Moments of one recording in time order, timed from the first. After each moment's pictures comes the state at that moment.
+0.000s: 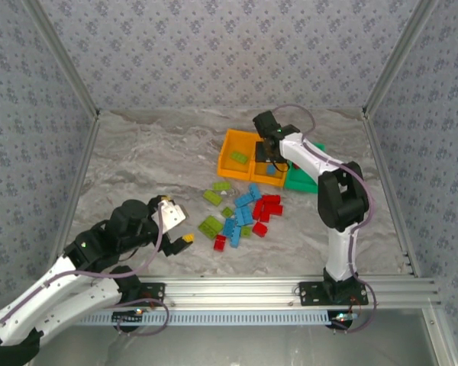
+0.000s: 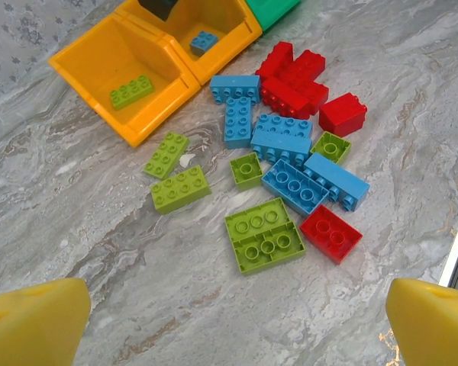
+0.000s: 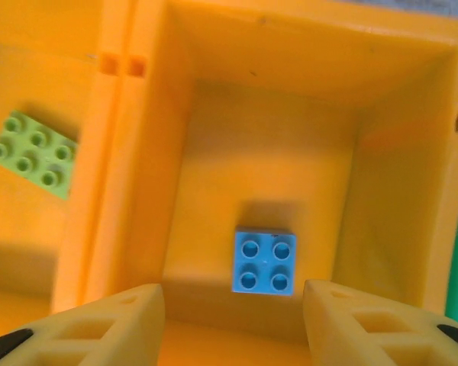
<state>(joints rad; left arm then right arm) -0.85 0.57 0.74 -0.76 0.01 0.26 0.45 1.98 1.64 -0.78 0.21 0.42</state>
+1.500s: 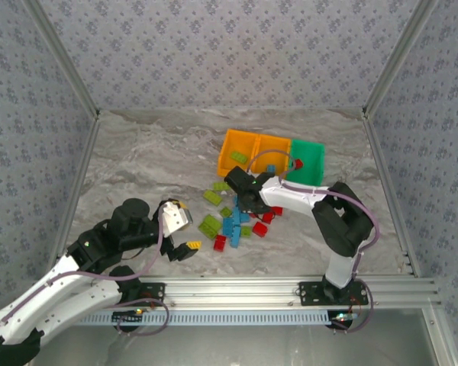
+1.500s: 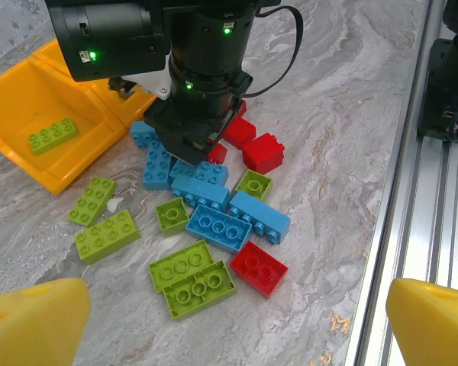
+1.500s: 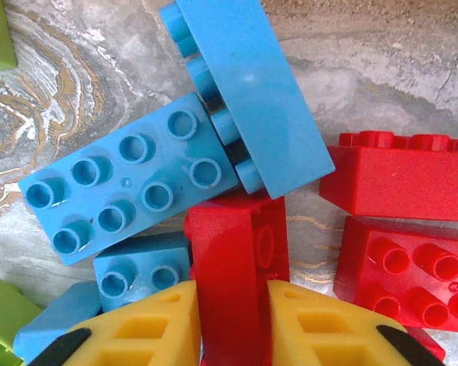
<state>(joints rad) -0.85 0.58 0.72 -0.69 0.23 0.24 0.80 1.79 1.16 -0.69 0.24 0.82</state>
